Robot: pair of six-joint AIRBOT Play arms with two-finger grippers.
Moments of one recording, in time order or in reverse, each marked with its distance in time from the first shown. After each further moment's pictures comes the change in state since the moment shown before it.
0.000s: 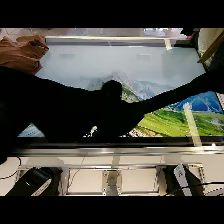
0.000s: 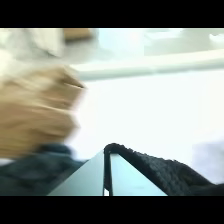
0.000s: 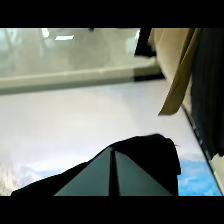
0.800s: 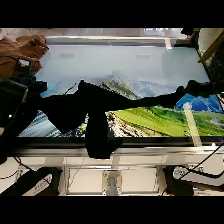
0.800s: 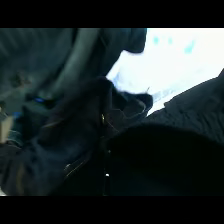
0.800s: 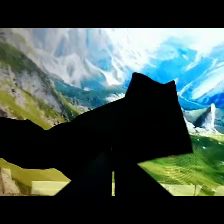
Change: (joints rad) left arm 0.396 -0.538 -0.259 -0.068 -0.060 0.102; right arm 0.409 -0.547 -0.465 -0.158 -0.136 0.116
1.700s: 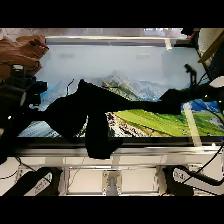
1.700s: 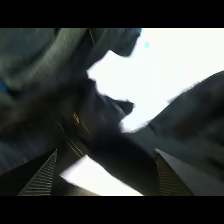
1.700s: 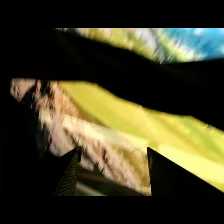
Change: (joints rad) left arm 0.081 0.118 -0.097 -0.151 0.098 -0.166; right arm 0.199 0.129 -0.165 0.133 0.208 -0.126
